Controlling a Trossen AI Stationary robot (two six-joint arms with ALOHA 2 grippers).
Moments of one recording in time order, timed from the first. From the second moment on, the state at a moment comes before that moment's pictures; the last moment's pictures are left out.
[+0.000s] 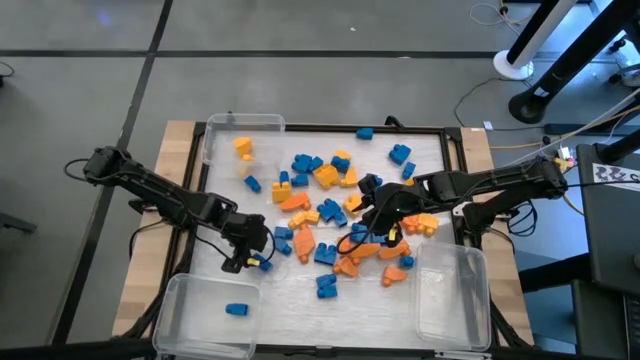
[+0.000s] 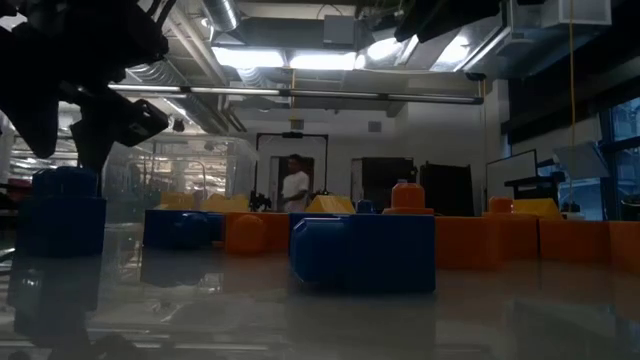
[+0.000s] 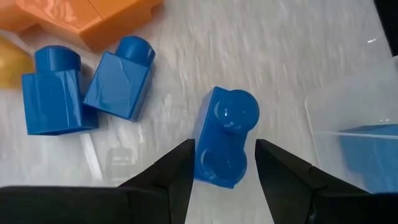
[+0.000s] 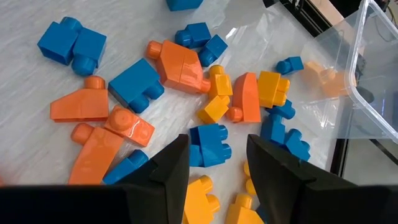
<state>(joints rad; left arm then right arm) -0.30 1.23 0.66 -0.49 0.16 -0.09 0.18 1.38 1.27 -0.70 0.12 -0.55</state>
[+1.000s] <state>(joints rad) -0.33 1.35 0.66 -0.45 0.16 -0.05 0.18 1.38 1.27 -0.70 0.12 -0.55</state>
